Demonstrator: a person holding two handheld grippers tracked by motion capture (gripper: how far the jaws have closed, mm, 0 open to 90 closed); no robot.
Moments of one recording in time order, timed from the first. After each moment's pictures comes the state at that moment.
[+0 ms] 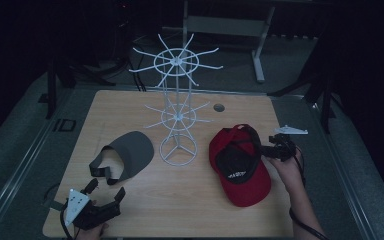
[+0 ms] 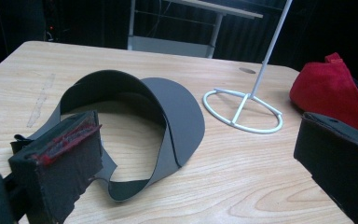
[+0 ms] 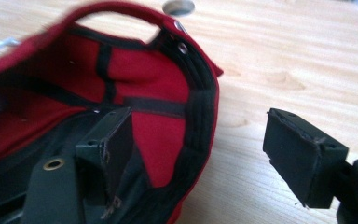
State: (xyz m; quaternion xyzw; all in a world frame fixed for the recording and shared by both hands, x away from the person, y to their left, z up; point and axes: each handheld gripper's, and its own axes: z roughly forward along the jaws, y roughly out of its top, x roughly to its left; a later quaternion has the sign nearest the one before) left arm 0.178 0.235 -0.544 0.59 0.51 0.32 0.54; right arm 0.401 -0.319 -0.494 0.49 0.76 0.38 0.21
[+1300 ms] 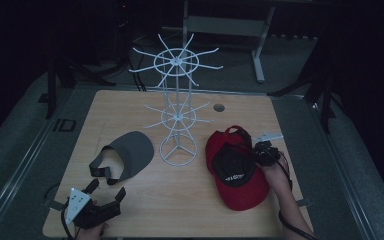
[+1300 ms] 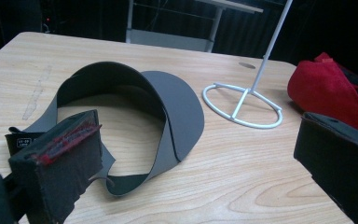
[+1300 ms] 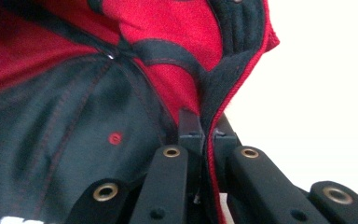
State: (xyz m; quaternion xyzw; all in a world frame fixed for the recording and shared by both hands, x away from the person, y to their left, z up) left arm 0.181 0.235 -0.546 0.59 0.52 0.31 0.54; right arm 0.396 -0.278 -0.519 0.43 0.83 0.31 0.20
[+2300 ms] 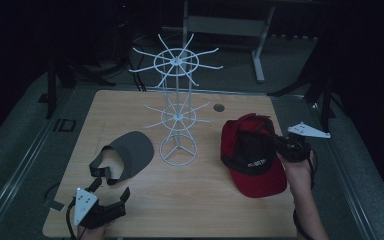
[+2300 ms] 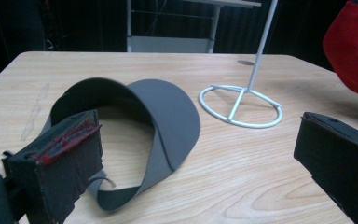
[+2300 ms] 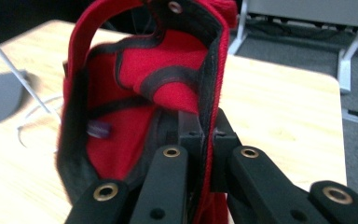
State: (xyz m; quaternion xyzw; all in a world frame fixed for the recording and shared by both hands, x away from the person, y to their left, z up) left arm 0.181 0.220 -0.537 0.61 0.49 0.34 0.53; right arm 0.348 -0.313 -0.420 0.45 0.73 0.45 0.25
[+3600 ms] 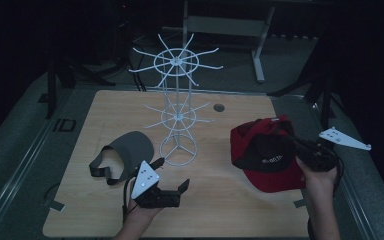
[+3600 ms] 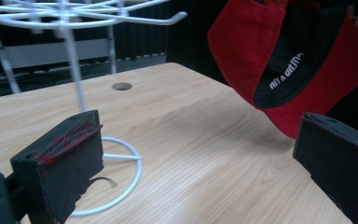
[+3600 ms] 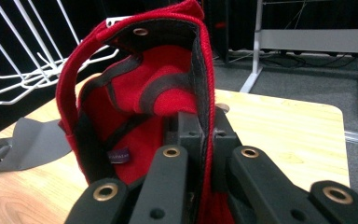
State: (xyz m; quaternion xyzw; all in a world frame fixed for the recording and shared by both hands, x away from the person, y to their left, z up) left arm 0.223 0.089 -0.460 0.70 0.35 0.23 0.58; right arm 0.297 -0.337 -0.375 0.44 0.68 0.54 0.23
